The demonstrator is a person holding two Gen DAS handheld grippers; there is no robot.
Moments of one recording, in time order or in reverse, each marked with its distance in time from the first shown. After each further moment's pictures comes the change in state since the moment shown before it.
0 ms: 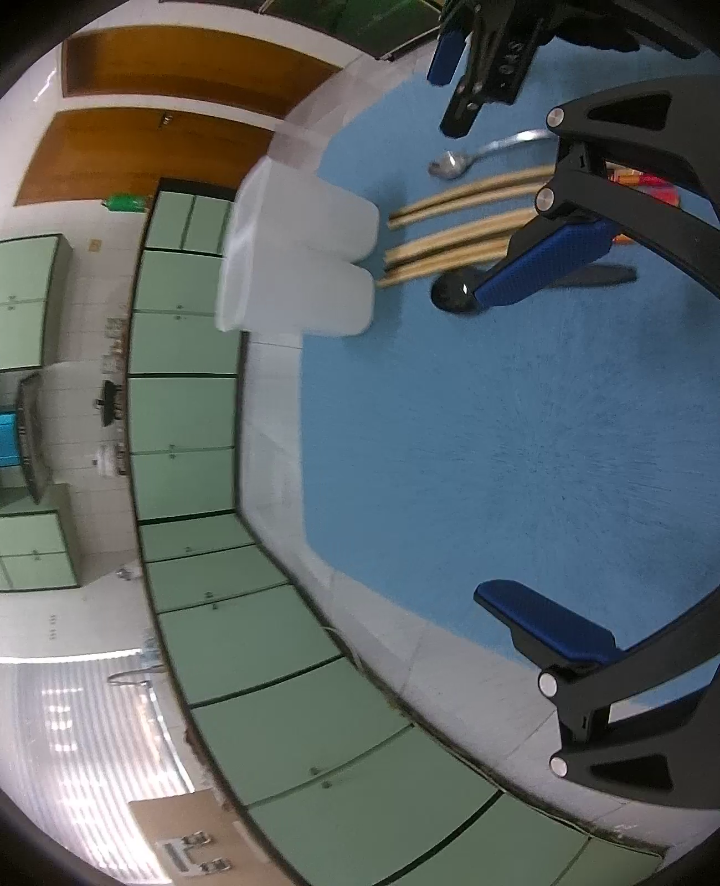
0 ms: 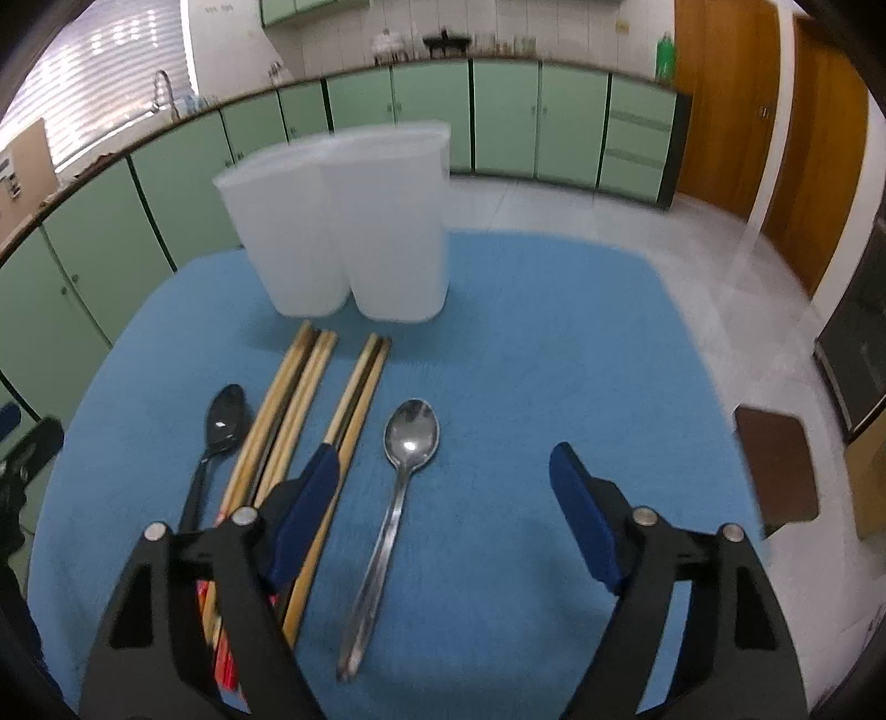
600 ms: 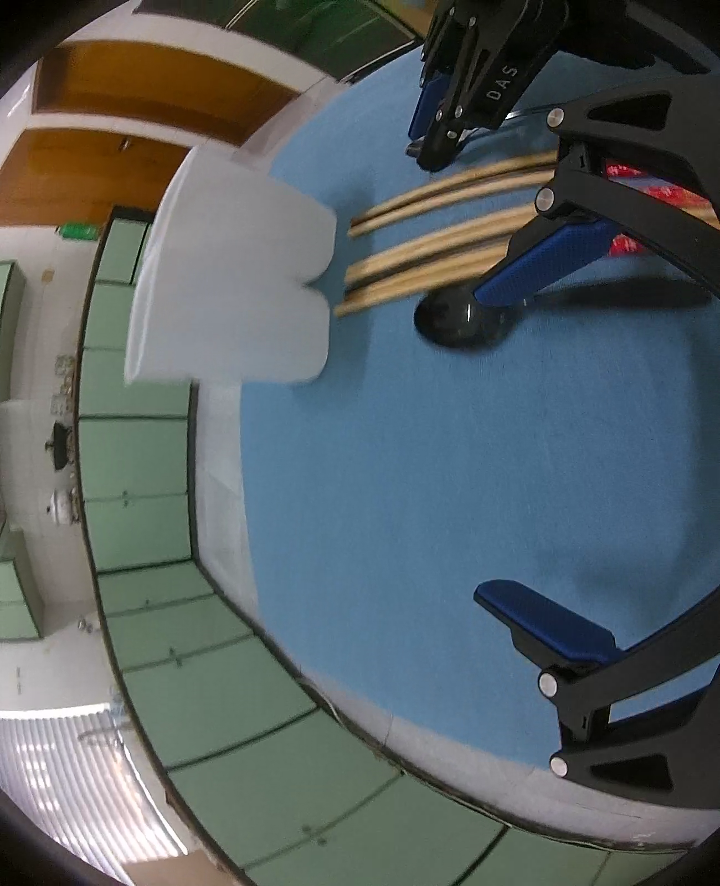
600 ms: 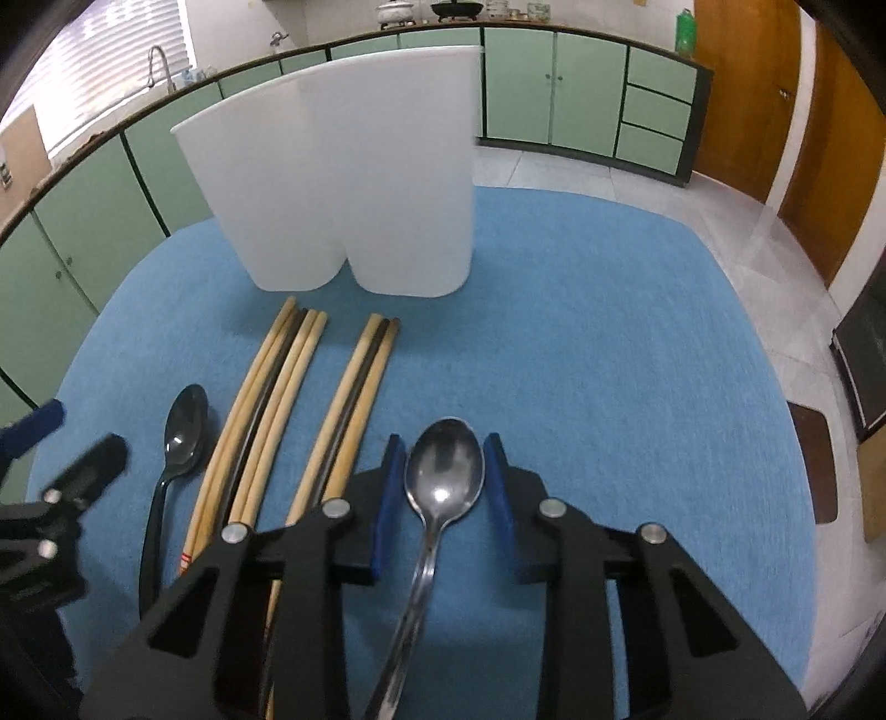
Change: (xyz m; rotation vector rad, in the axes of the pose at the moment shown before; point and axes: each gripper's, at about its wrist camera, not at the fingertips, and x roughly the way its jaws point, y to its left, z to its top) left arm 0.070 -0.038 0.009 0.061 0.118 -0.111; right arm 0.033 0.010 0.005 -0.009 0.063 0.020
